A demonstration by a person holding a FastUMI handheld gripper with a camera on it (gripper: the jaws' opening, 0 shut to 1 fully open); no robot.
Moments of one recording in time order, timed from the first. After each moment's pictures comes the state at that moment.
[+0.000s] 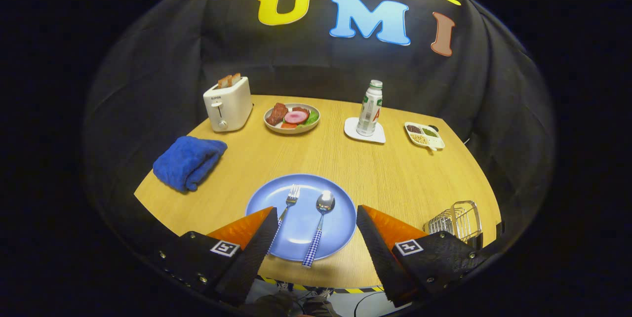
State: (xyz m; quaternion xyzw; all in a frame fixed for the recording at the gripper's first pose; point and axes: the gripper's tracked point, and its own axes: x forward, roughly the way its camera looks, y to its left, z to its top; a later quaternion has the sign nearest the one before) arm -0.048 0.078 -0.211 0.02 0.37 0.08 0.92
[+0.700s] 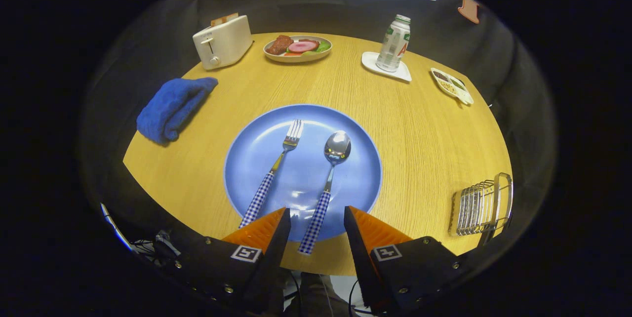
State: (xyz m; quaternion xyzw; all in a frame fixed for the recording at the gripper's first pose) arm -0.066 0.095 -0.297 0.00 0.53 0.12 0.84
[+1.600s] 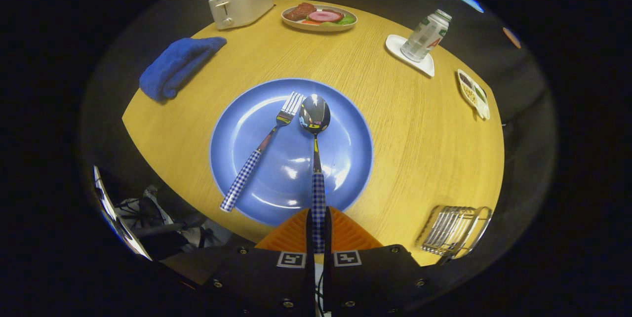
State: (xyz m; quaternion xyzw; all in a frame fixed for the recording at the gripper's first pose) arm -0.058 0.050 -0.273 -0.13 0.60 0.19 0.77
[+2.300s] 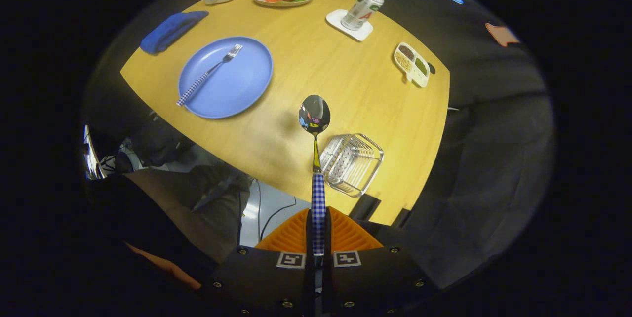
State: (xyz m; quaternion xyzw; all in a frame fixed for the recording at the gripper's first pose) arm -0.123 -0.154 -0.181 -0.23 0.68 0.12 0.69
